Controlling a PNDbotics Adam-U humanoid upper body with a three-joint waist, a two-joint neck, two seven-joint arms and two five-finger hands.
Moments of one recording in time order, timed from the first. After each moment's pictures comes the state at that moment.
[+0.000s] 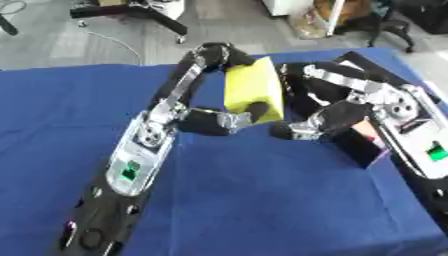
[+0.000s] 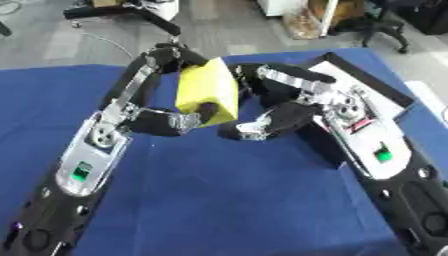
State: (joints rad) left arm -0.65 -0.01 -0.32 -1.48 -0.30 -0.30 -0.20; right arm -0.52 -0.44 0.28 -1.81 0.05 0.09 0.54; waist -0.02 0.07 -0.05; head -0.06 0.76
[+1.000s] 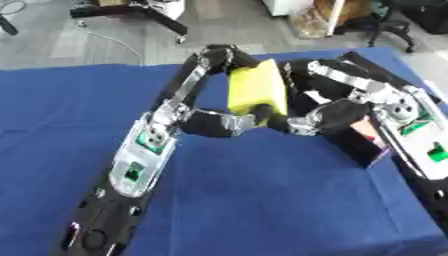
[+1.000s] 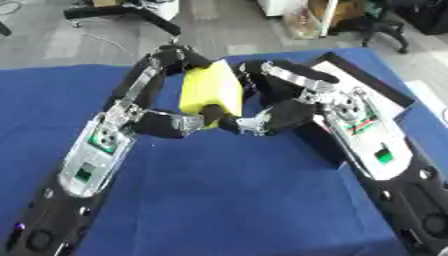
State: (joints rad) left arm -0.65 -0.02 -0.34 -1.48 -0.29 -0.29 -0.21; right arm -0.51 -0.44 0.27 -1.81 0.05 0.11 0.46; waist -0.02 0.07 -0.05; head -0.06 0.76
